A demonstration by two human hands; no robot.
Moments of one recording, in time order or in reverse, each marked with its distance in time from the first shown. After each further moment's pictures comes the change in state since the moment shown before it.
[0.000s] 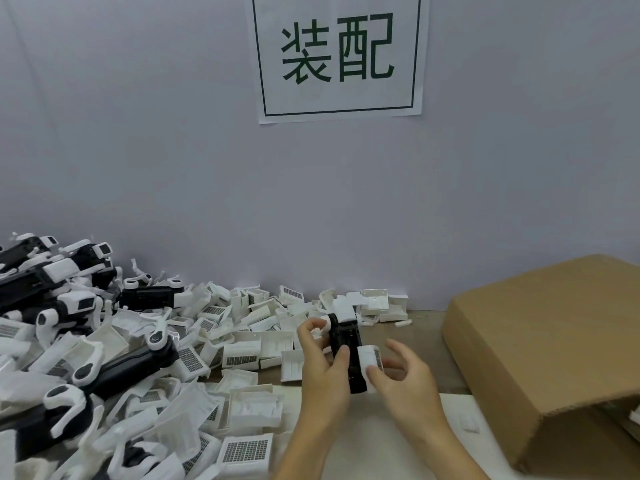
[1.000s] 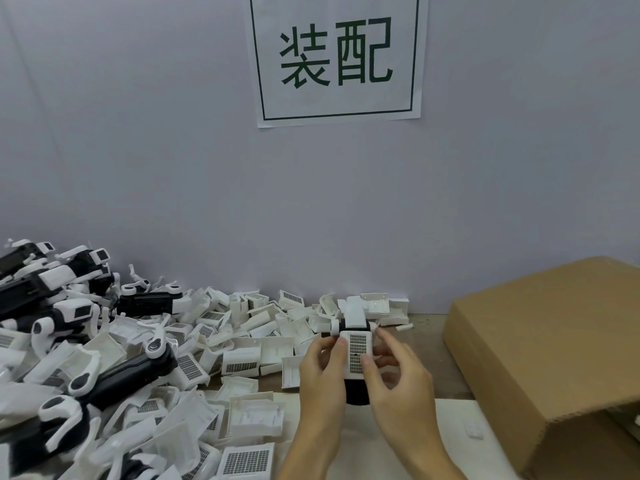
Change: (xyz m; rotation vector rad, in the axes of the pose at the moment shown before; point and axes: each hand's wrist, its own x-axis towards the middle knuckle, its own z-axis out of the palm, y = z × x) left_hand 0.006 -0.004 0.002 -0.164 0.121 -0.126; right_hand -0.012 -0.018 0.017 -0.085 0.101 -0.227
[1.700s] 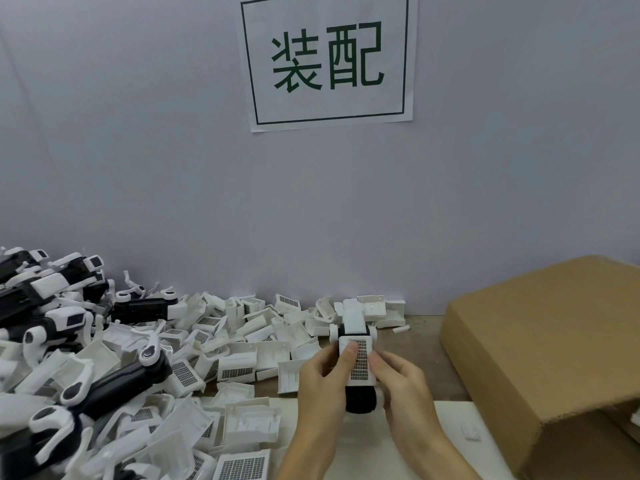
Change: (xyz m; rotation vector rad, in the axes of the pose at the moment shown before) left_hand -0.001 -0.001 0.000 0.061 -0.179 0.019; right_hand 0.010 0.001 -0.008 0.529 -0.188 0.469
